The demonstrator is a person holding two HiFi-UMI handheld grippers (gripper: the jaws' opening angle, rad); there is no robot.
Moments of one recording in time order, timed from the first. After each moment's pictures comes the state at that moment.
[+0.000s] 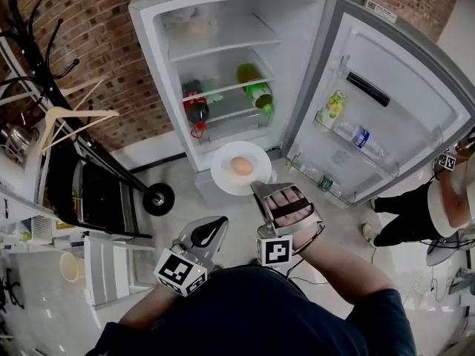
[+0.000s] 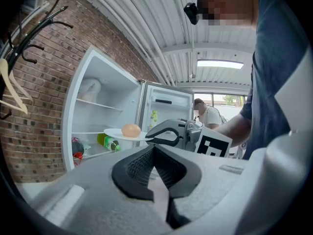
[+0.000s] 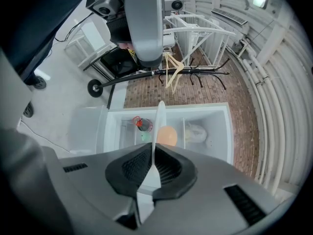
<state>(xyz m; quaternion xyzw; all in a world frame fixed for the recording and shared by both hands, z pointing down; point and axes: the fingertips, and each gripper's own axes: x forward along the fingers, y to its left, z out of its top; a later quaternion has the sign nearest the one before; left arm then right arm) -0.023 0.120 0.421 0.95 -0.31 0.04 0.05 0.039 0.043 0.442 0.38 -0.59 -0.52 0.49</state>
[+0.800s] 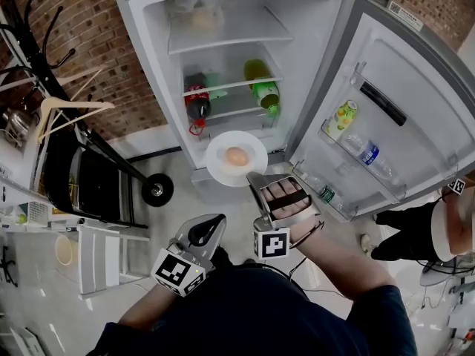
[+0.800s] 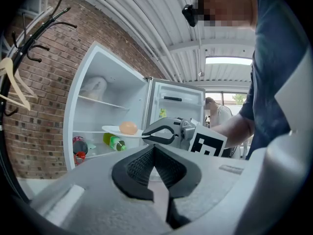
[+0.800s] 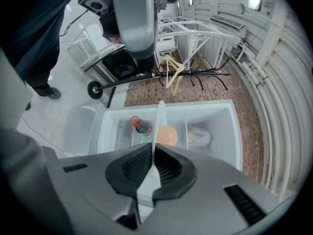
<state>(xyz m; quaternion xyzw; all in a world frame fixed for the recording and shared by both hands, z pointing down) 0.006 0.082 0.433 0.93 -0.36 0.04 0.06 0.053 -0.012 0.446 0.35 -0.61 -0.54 0.46</state>
